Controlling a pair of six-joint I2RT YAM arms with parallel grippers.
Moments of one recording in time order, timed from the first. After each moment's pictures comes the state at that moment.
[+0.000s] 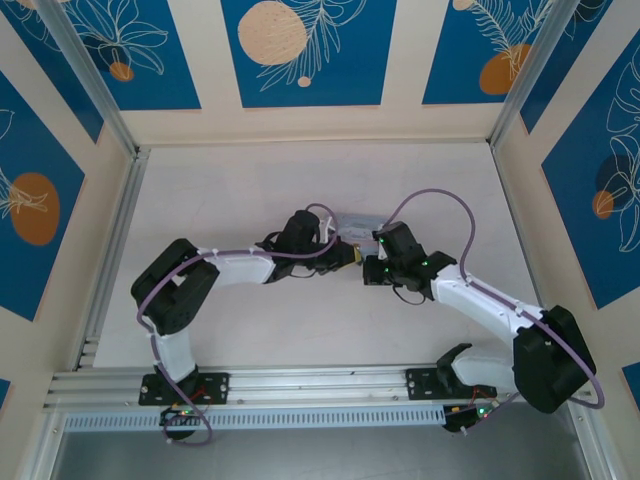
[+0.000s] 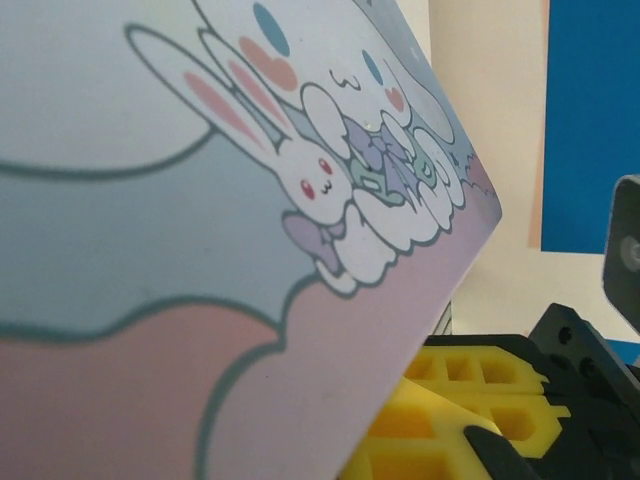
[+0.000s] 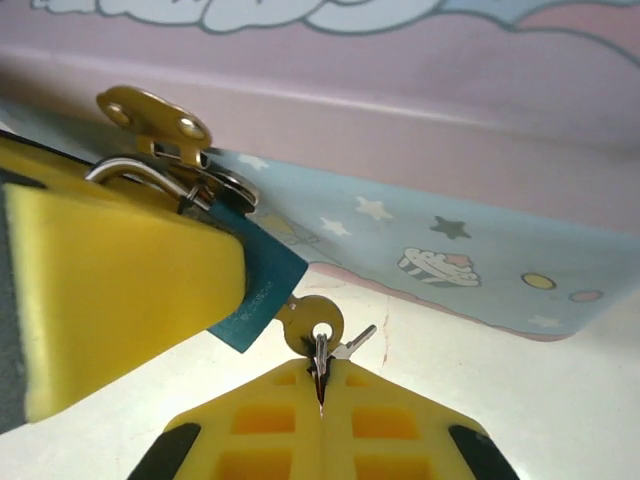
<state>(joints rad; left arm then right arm) -0.78 1.83 0.99 0.30 0.55 -1.05 0.55 1.20 0.69 -0.44 -0.12 0.55</state>
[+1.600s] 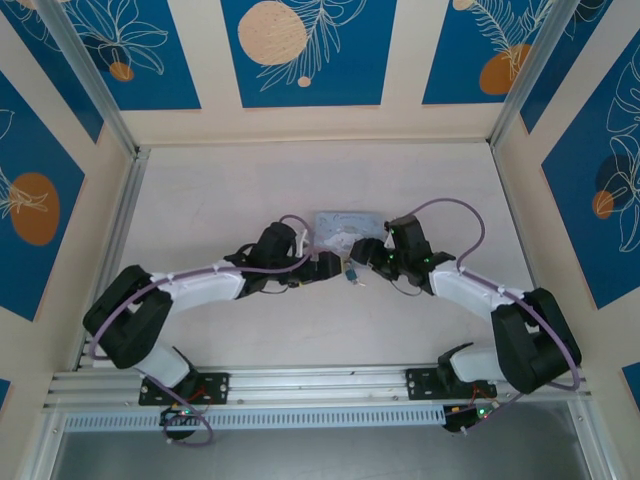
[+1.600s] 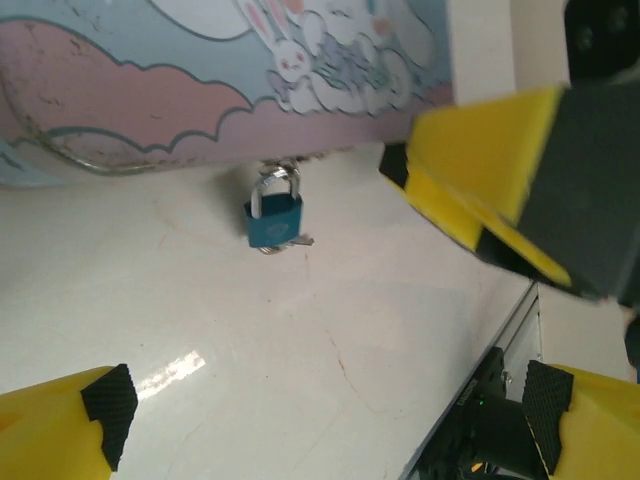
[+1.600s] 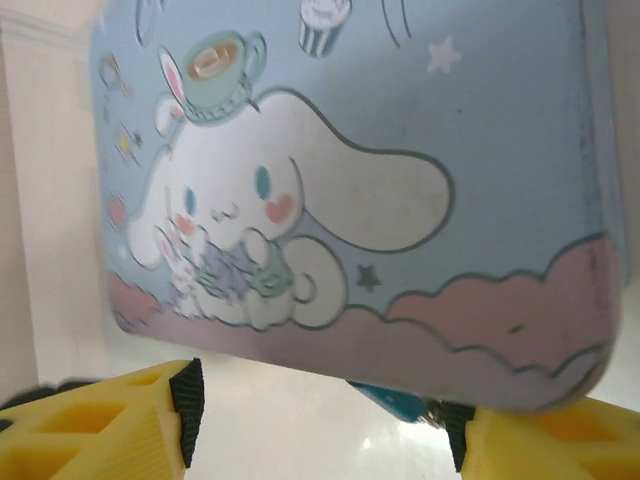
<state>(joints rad) -0.75 1.52 0.78 0.07 0.43 -0.88 0.41 1.34 0.64 -0.11 -0.31 0.84</state>
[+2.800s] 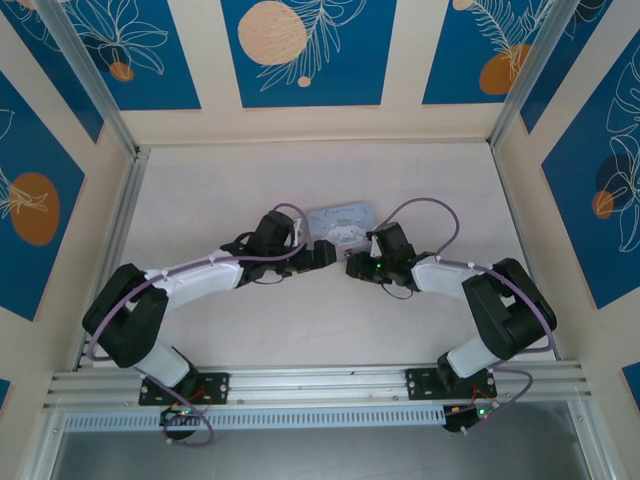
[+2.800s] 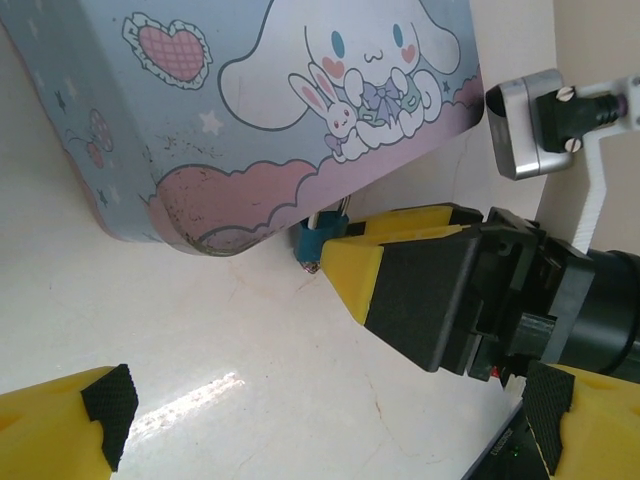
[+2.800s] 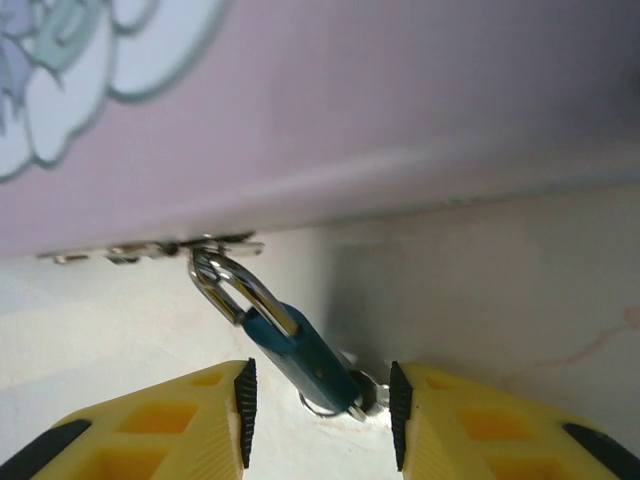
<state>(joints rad) -0.70 1.54 0.88 -0.07 0.36 -0.84 0.48 1.53 0.63 -0.03 -0.28 0.62</state>
